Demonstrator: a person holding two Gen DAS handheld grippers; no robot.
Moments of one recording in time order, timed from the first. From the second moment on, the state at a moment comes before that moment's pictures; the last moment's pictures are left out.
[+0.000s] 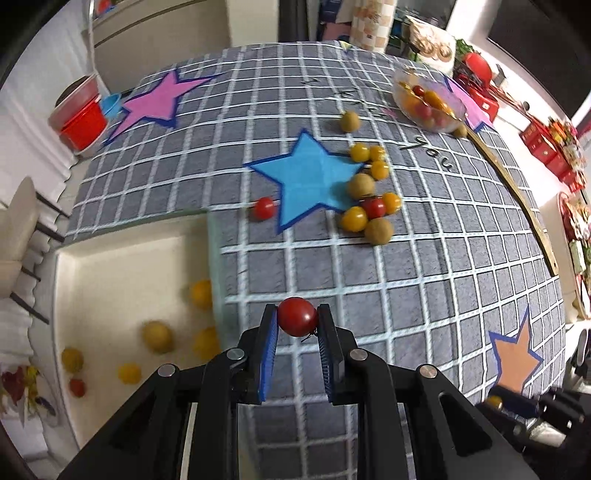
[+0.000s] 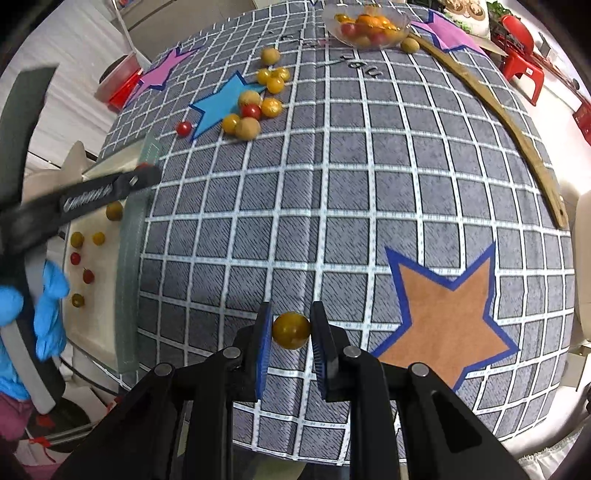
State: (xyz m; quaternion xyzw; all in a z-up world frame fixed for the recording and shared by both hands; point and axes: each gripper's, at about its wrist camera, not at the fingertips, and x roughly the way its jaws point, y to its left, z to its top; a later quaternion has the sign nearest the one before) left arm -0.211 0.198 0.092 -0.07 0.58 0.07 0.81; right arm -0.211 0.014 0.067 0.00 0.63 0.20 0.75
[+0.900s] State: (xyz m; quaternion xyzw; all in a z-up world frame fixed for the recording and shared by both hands) left arm -0.249 0.367 0.070 -0.10 0.56 0.21 0.80; right arm -0.130 0.211 0.081 -0.03 0.60 0.35 0.72
